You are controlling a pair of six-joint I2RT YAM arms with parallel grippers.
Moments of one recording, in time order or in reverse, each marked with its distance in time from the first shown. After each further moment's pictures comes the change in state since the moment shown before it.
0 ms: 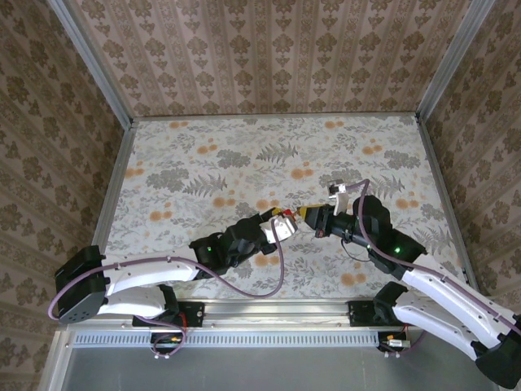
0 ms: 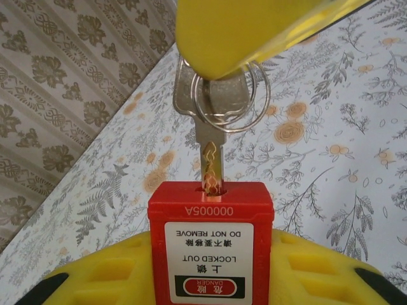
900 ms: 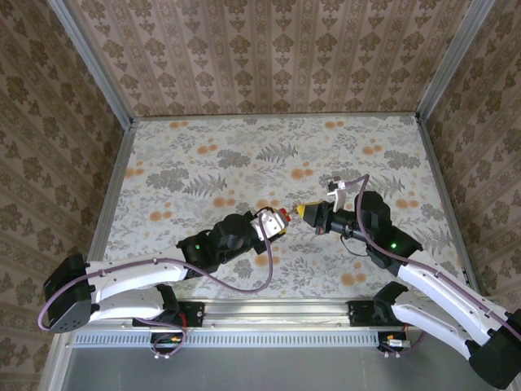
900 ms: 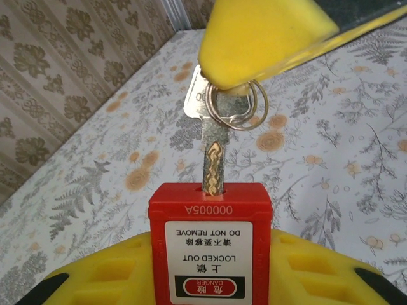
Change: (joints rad) left arm 0.056 -0.101 -0.016 -0.072 0.132 -0.093; right arm -0.076 0.050 -0.022 0.097 -0.153 -0.004
